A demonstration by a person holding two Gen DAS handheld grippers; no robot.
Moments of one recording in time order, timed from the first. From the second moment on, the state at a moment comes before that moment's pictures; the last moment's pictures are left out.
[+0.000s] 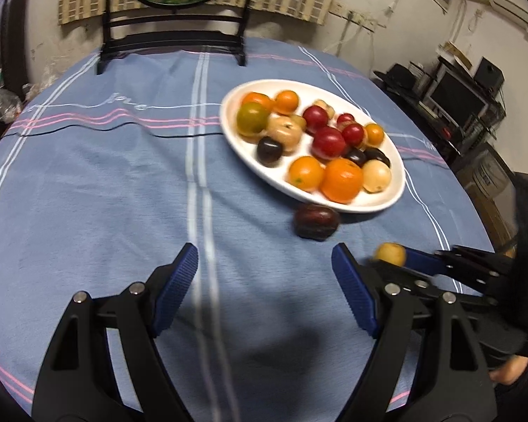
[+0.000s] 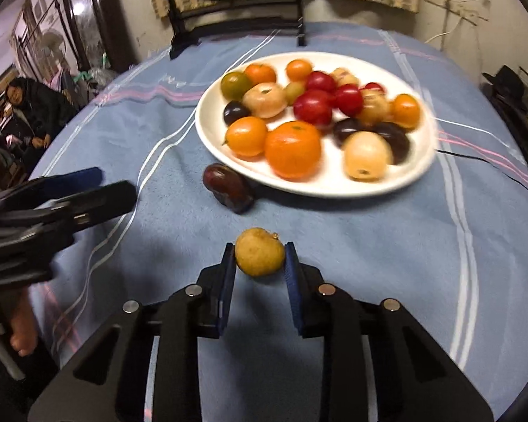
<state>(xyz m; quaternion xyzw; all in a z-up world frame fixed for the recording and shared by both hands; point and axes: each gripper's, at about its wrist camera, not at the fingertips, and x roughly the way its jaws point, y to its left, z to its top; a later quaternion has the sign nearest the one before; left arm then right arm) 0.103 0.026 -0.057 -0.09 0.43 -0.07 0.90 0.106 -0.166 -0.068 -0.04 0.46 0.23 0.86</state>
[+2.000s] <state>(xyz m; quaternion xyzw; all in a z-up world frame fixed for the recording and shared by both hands) 0.229 -0.007 -0.013 -0.09 0.42 -0.11 0.90 0.195 -0.169 -0.030 -0.01 0.44 0.21 0.87</state>
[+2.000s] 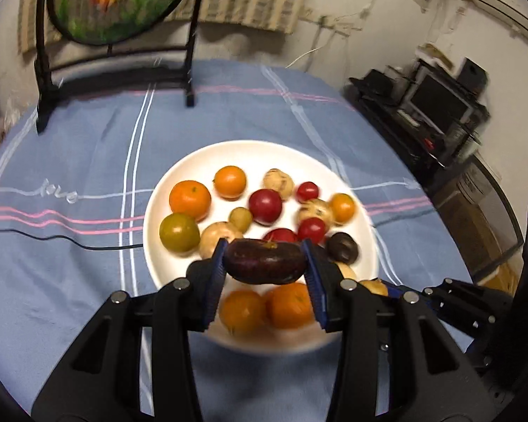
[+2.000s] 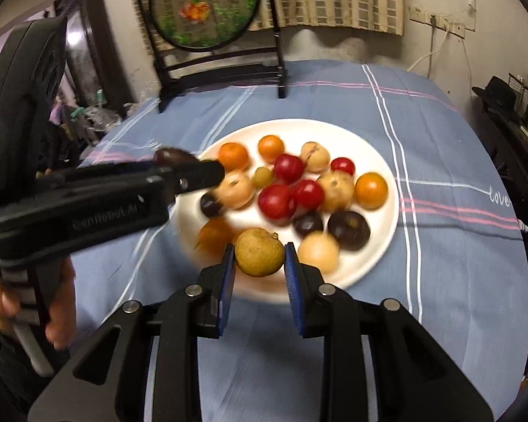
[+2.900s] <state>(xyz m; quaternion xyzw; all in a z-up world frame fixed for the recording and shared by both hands) 0.182 -0.006 -0.030 -0.04 0.38 -0.04 0.93 0.165 -0.225 -0.038 0.04 0.40 0.08 0.91</state>
